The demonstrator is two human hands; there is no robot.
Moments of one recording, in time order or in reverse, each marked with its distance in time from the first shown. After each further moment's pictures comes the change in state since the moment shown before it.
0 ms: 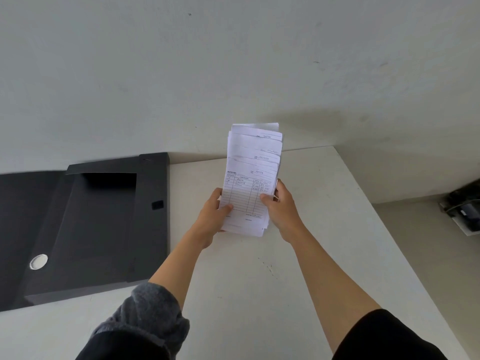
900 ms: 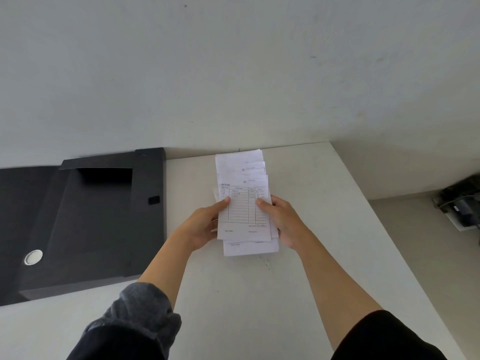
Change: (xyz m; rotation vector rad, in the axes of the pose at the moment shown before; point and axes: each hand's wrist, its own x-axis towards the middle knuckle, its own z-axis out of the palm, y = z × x) left_hand -0.008 -0.009 -0.008 -0.289 -0.113 -0.313; right_hand -0.013 0.017 -0.014 0.189 -0.144 0.301
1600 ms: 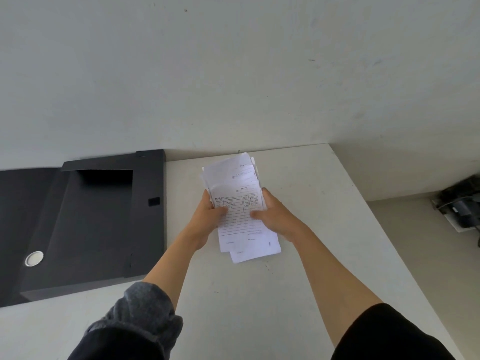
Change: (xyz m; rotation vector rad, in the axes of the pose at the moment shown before) left_hand 0.001 0.002 0.010 0.157 0.059 0.361; right_hand 0.001 -0.017 0.006 -0.548 -0.104 -0.088
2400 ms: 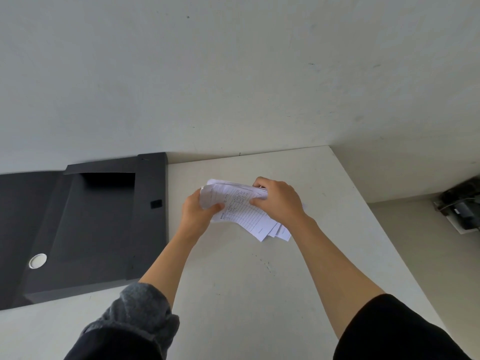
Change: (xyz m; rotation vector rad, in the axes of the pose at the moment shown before) left_hand 0.005 0.002 -0.019 0.293 0.267 0.143; right_hand 0.006 -0.022 -0.012 -0.628 0.326 -0.261
